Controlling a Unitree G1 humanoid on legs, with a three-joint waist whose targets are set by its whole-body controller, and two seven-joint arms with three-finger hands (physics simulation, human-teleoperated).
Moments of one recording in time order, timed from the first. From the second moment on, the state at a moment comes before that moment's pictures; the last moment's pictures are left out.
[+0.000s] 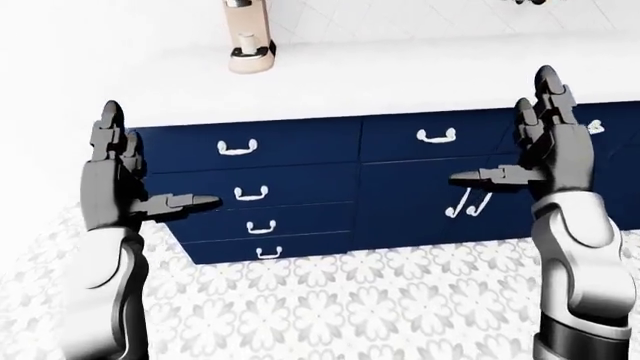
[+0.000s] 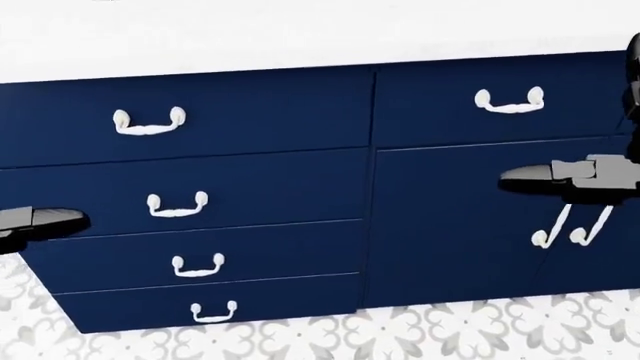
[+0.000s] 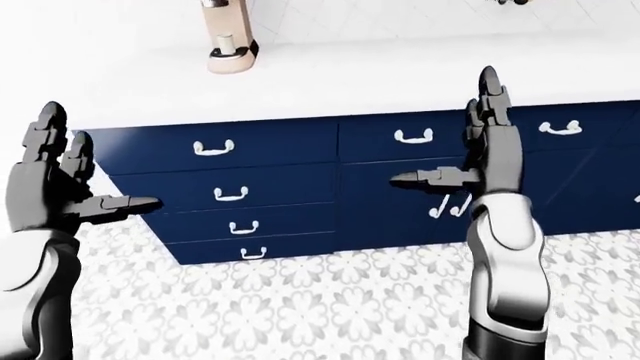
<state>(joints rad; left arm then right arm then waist) -0.26 0.30 0.37 -0.36 -0.13 0.42 -0.03 -0.37 -0.35 -0.34 -0.32 0.11 0.44 0.06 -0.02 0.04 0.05</state>
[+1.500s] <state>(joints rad) -0.26 0.30 0.37 -0.37 -0.14 0.43 -0.03 -0.35 -0.35 -0.35 -0.31 0.10 0.44 0.09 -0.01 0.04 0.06</state>
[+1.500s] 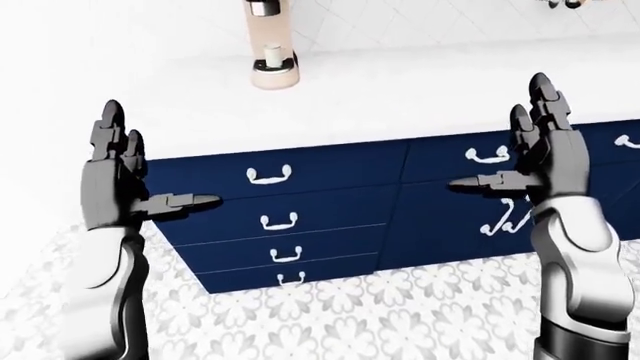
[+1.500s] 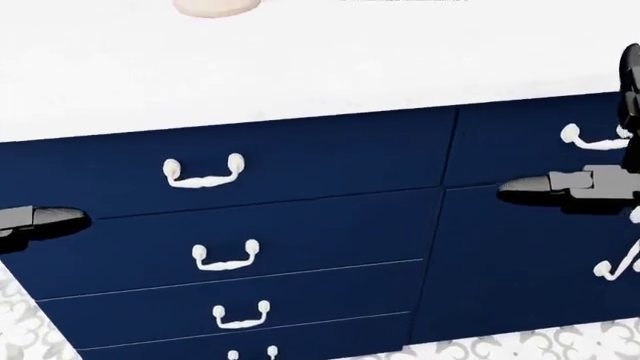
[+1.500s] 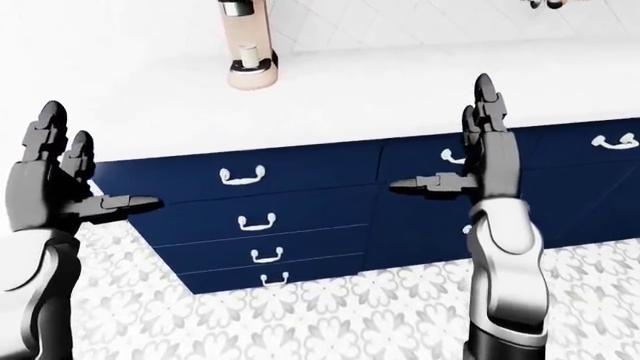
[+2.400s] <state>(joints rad) -0.26 0.30 0.37 -0.37 -0.15 0.45 -0.02 -0.36 -0.35 -0.35 -0.31 0.11 0.44 0.10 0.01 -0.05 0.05</state>
